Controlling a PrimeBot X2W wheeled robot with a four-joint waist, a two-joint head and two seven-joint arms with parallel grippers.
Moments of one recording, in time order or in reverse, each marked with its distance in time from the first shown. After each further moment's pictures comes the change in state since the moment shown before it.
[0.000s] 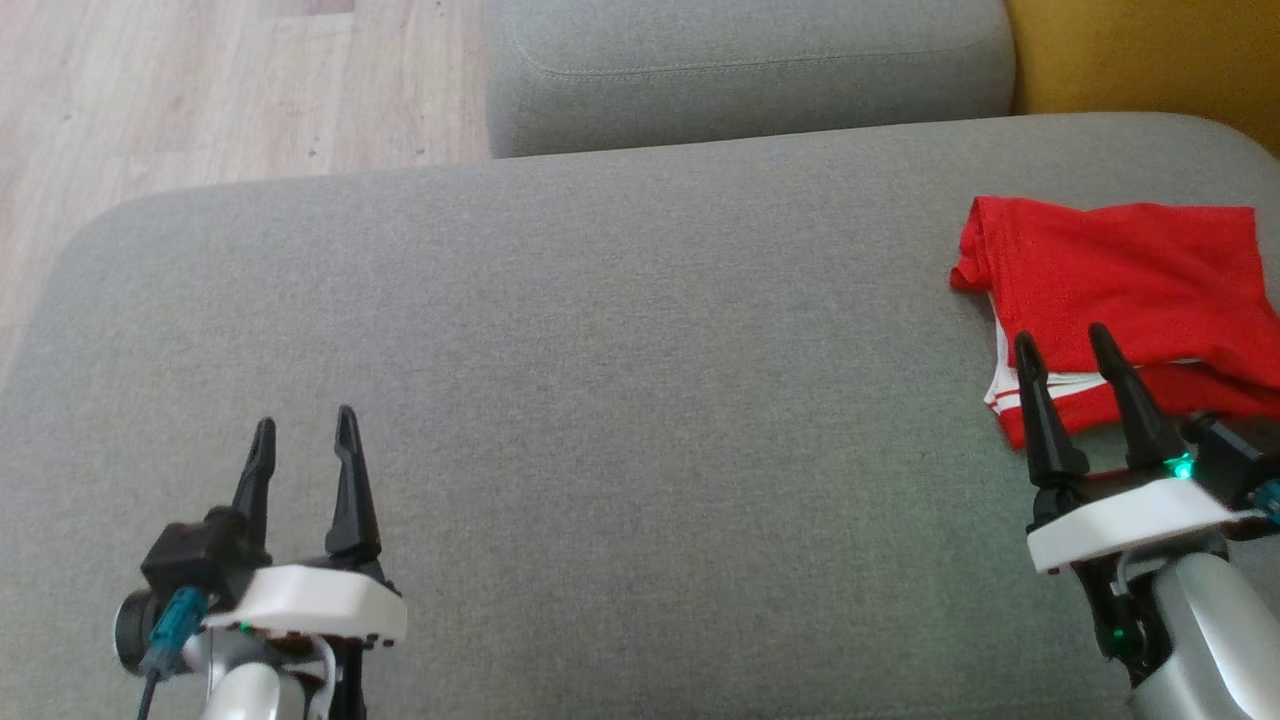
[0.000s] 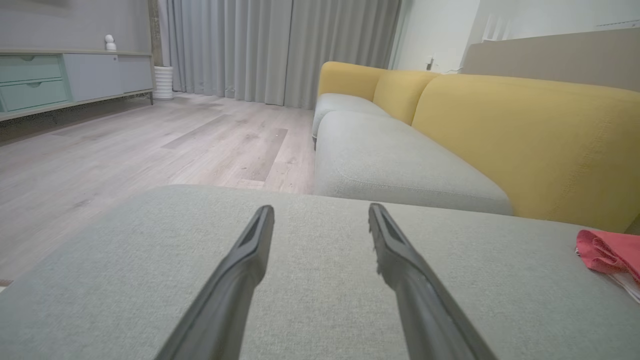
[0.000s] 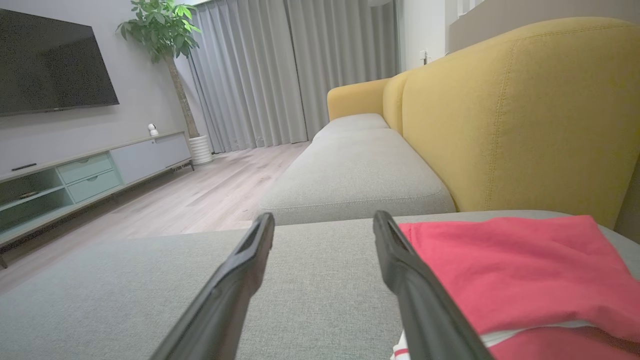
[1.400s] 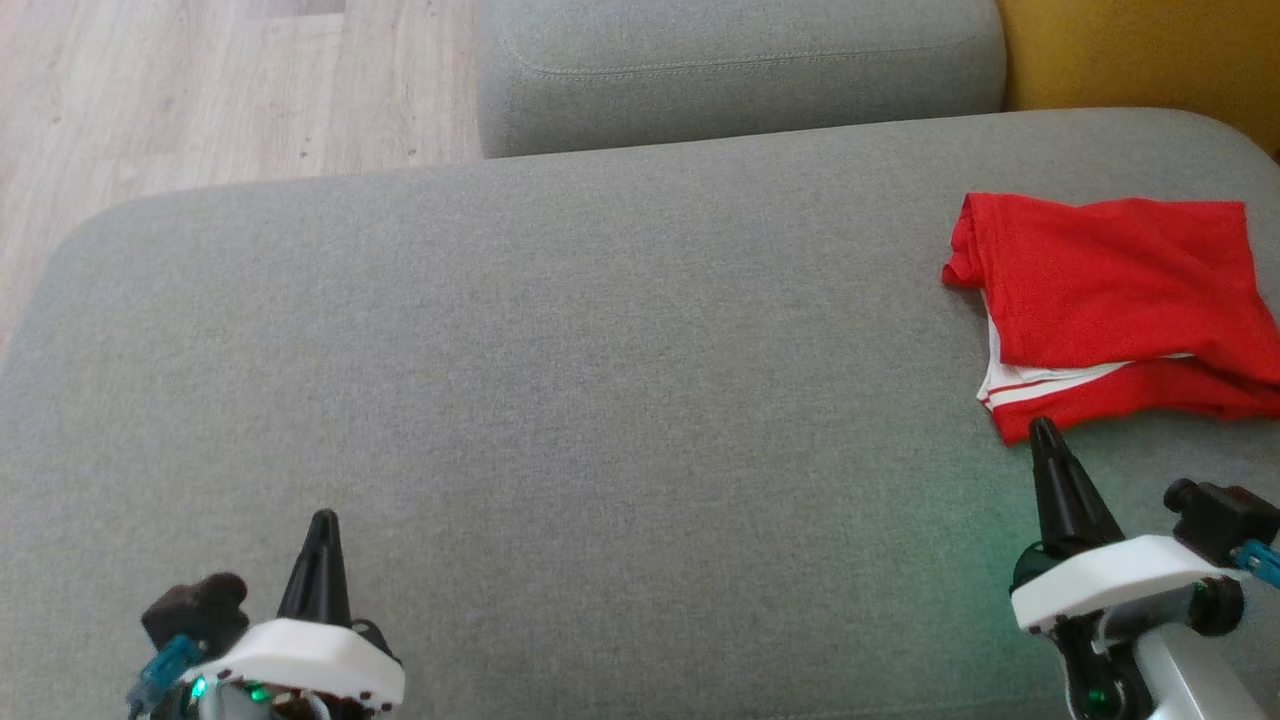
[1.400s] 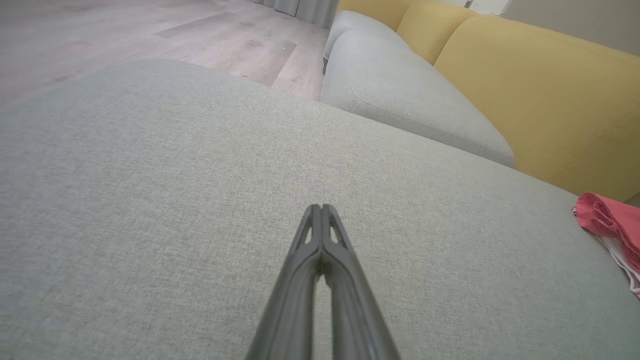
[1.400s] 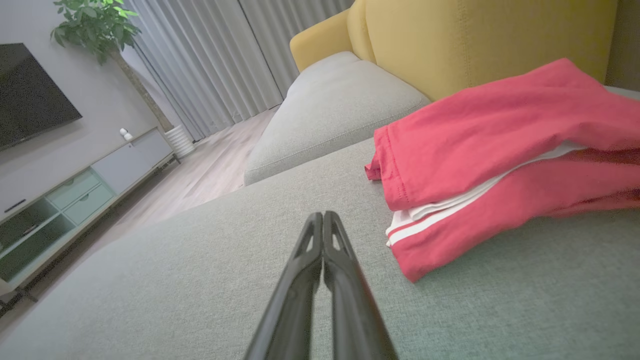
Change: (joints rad) left arm 0.057 -0.010 0.021 0.151 -0.181 -0.057 0.061; right arm 0.080 0.056 -0.009 0.078 0.175 0.000 0.055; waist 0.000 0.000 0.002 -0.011
